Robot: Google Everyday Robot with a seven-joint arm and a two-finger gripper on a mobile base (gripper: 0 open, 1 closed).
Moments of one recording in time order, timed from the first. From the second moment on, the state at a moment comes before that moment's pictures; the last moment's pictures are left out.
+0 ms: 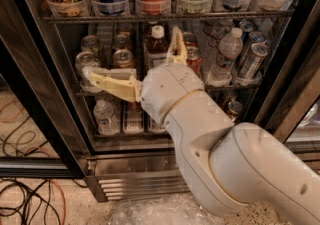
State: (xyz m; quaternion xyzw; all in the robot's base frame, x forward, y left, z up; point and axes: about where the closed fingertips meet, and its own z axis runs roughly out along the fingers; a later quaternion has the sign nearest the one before) arm 0.478 0.031 1.011 -0.21 0.59 0.19 0.75
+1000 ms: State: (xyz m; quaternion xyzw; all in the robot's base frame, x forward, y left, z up) arm 0.486 0.061 1.014 -0.22 0.59 0.18 0.76
